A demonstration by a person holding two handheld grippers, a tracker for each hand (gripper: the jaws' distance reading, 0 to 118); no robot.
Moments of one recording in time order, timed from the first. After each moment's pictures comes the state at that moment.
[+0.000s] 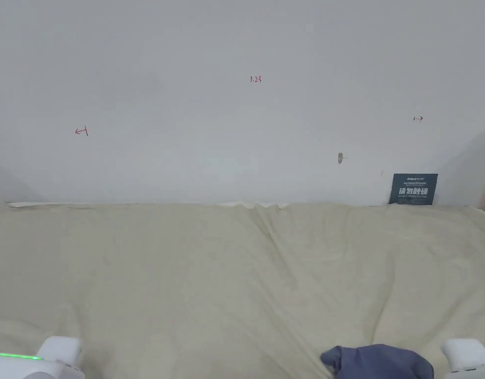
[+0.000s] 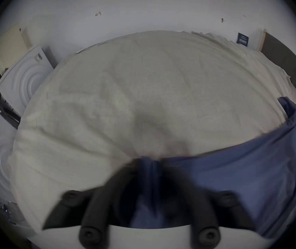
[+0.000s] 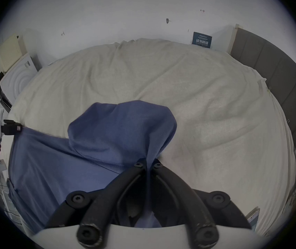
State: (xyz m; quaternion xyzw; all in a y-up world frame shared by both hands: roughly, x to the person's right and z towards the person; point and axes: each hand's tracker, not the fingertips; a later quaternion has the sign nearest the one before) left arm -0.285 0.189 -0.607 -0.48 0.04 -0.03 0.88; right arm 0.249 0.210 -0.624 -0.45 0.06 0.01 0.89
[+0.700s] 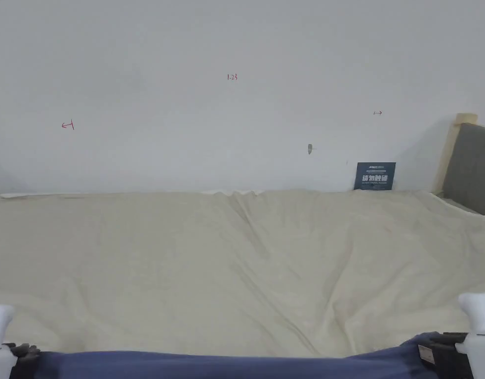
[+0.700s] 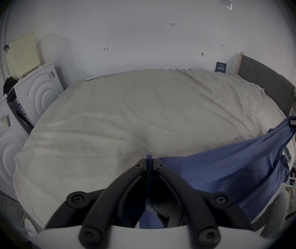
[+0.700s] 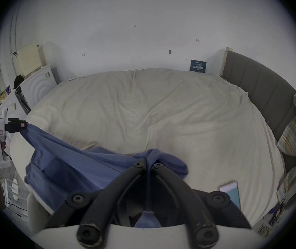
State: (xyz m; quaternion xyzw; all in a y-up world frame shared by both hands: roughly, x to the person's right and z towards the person) left arm -0.280 0.292 -0.417 -0.36 0.02 -0.01 0.93; right arm 0.266 0.307 -0.440 -0.36 0.09 0.00 0.93
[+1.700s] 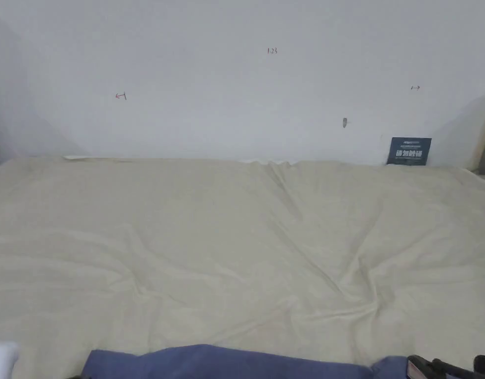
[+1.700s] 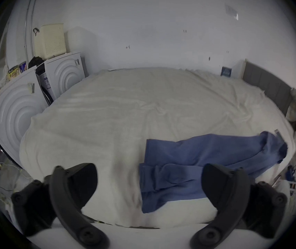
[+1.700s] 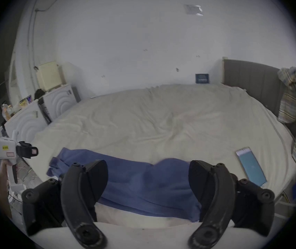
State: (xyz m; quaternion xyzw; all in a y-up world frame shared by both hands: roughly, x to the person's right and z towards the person) left arm -0.282 0.257 -0.242 -0.32 0.06 0.04 0.95; right arm 0.217 0.279 -0.285 -0.25 0.15 -0.06 0.96
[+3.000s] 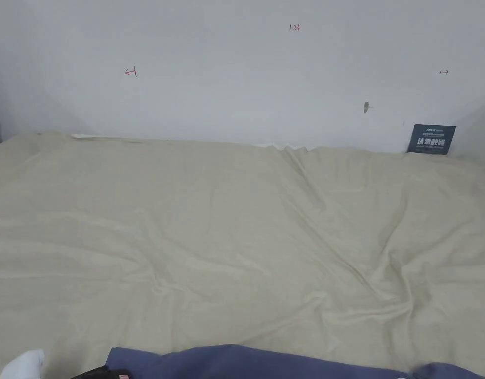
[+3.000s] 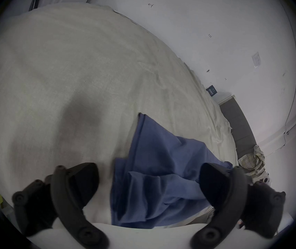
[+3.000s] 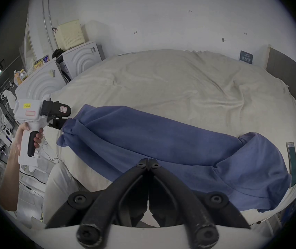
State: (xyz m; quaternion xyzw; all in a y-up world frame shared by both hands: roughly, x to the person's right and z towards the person) left arm -0.360 0.167 -0.319 -0.40 -0.06 0.35 0.85; right arm 0.079 0.209 -0.318 -0.40 0.24 0.02 0.89
